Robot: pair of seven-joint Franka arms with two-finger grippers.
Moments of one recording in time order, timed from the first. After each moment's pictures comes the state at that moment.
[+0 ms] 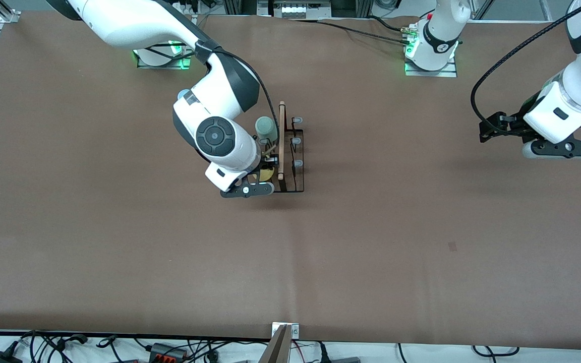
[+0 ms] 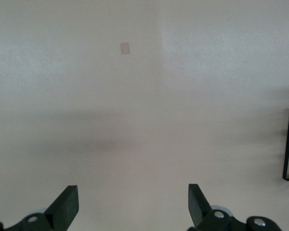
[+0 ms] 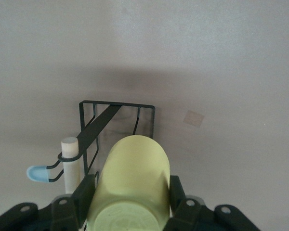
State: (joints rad) left arm -0.09 0.05 0.00 -1.65 -0.01 1.62 -0.09; right arm 0.29 0.71 0.46 -1.30 -0.11 1.85 0.62
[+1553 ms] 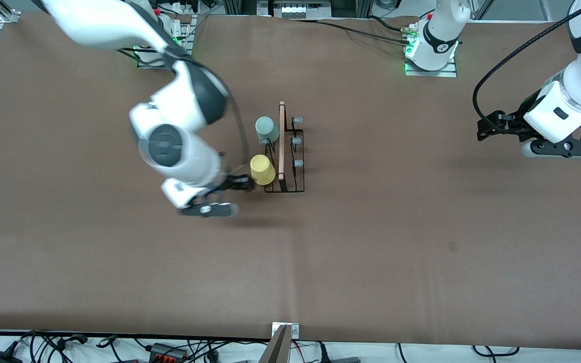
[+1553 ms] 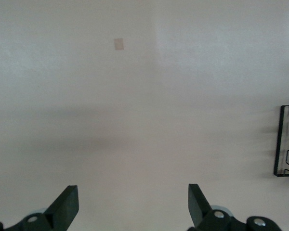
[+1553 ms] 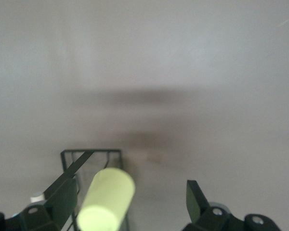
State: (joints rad) left arm -0.08 0.05 0.00 -1.65 -0.04 1.61 -0.09; right arm 0.13 0.65 0.45 -1.26 -0.14 1.86 0.58
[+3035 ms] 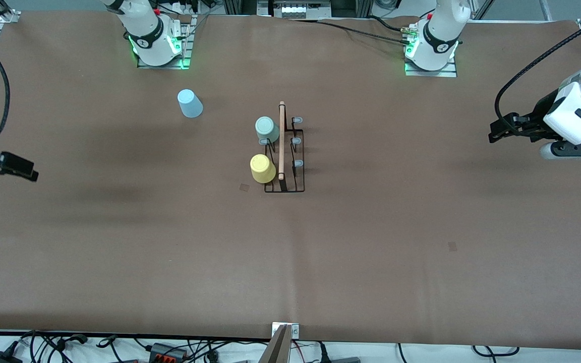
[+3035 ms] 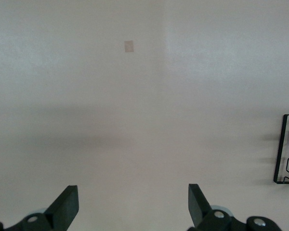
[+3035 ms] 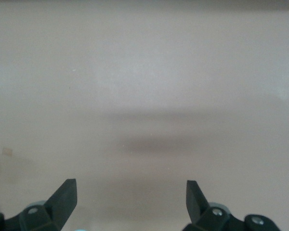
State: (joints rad) left arm -0.05 0.05 0.01 -1.64 -0.05 1.61 -0.09; right arm -0.02 0.29 -0.04 -1.30 0.00 1.59 -0.05
